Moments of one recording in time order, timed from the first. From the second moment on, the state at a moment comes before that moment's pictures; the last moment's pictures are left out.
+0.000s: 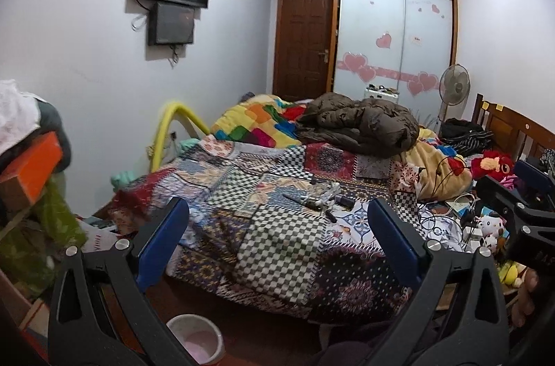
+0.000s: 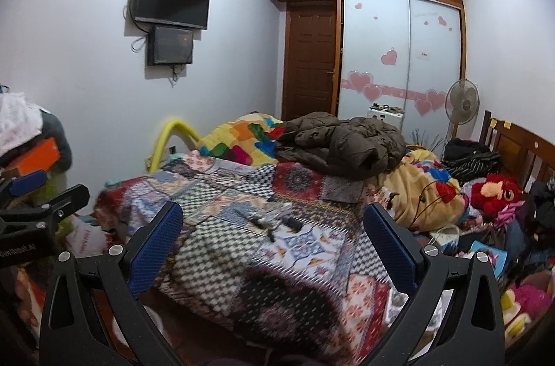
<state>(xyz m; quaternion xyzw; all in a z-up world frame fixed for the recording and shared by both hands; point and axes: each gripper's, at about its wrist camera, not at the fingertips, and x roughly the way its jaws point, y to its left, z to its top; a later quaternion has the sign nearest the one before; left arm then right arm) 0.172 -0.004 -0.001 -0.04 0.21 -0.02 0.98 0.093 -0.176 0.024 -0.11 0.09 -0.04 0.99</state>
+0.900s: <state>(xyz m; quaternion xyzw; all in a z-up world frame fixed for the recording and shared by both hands) 0.525 -0.046 -0.190 -0.03 0.40 -0.03 0.92 0.403 -0.320 -0.080 -0.11 0.32 0.00 0.94</state>
